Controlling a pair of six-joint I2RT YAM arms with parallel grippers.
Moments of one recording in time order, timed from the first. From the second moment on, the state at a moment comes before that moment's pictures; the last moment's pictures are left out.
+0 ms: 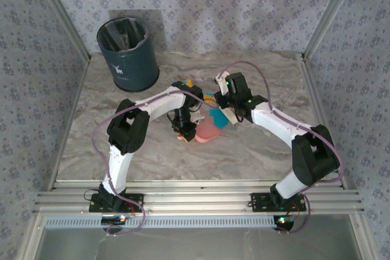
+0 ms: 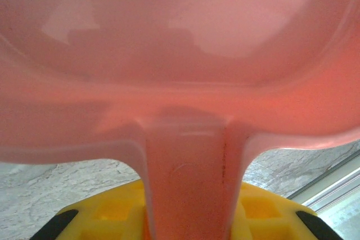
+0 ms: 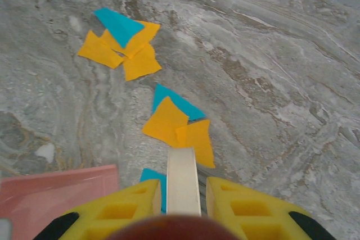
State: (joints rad) left arm -0.72 2.12 1.67 -1.31 0.24 0.09; right arm 0.51 1.55 1.07 -0.19 0.05 -0.06
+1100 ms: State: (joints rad) left arm -0.69 2.13 1.66 -1.23 0.20 0.02; right arm 0.54 1.38 1.05 -0.30 -0.10 -0.04
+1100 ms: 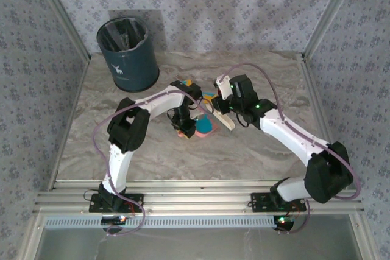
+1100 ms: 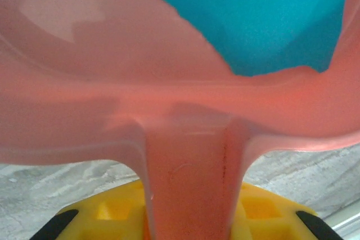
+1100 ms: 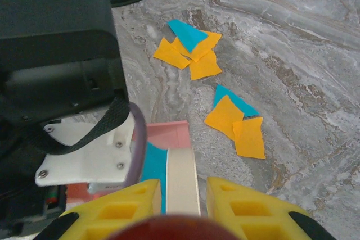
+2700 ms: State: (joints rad) left arm -0.63 1.99 1.46 -1.12 0.18 -0.03; right arm 0.45 1.77 1.26 -0.03 0.18 -0.10
